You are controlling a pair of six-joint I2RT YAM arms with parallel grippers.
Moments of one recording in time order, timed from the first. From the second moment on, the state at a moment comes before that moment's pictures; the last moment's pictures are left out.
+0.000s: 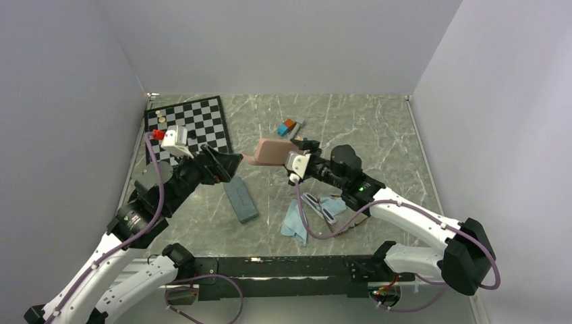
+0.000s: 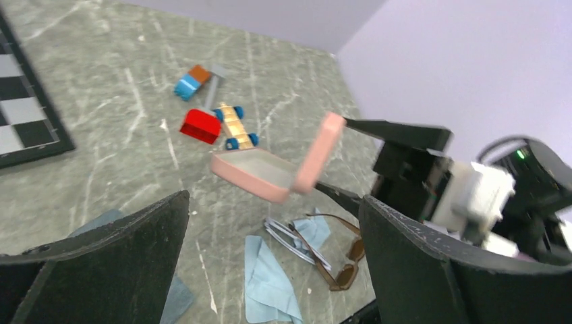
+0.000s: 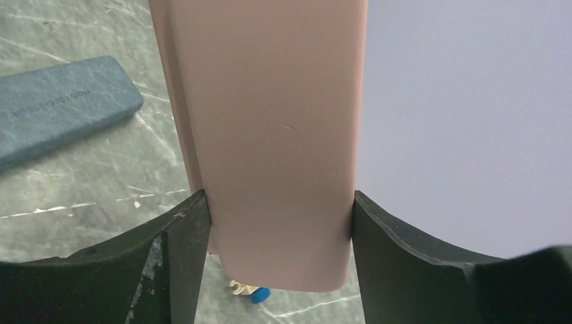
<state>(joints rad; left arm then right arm) -0.66 0.61 0.88 -0.35 -0.13 -0.61 0.76 1.16 0.77 0.24 -0.26 -0.77</state>
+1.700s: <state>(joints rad) -0.53 0.82 0.75 0.14 -0.06 -0.43 0.89 1.13 0.93 0.25 0.21 0.40</state>
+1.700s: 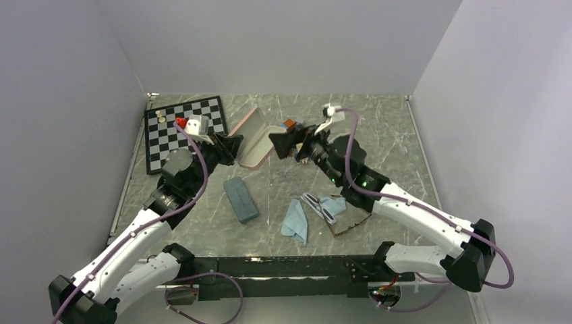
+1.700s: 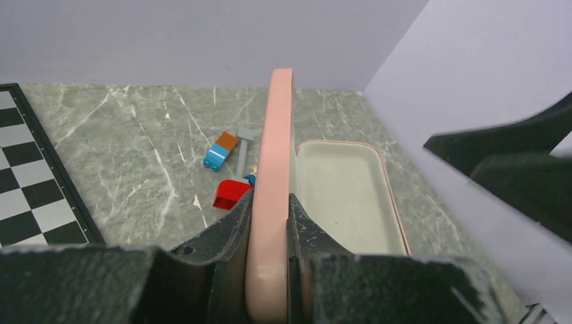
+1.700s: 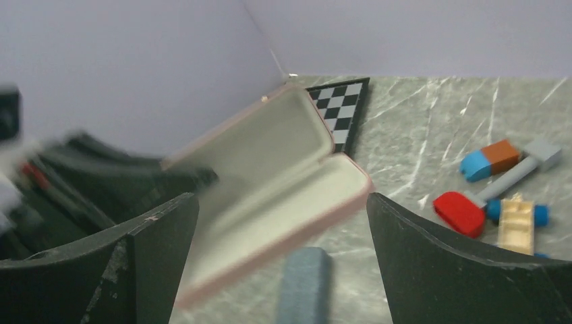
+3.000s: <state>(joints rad) -0.67 0.61 0.59 0.07 -0.22 -0.45 0.87 1.48 1.28 -0.18 0.32 0.24</state>
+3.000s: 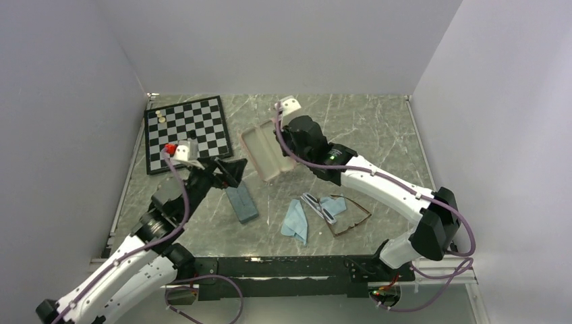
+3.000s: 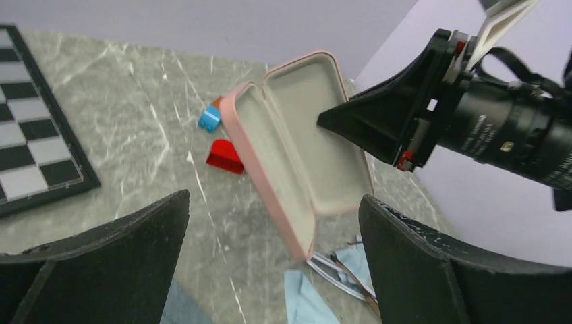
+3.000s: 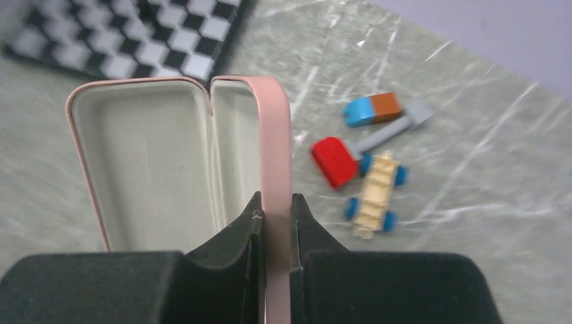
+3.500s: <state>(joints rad) -0.67 0.37 0.48 -0.47 -0.38 -0.73 0.89 1.71 1.25 -0.26 0.20 -0.75</state>
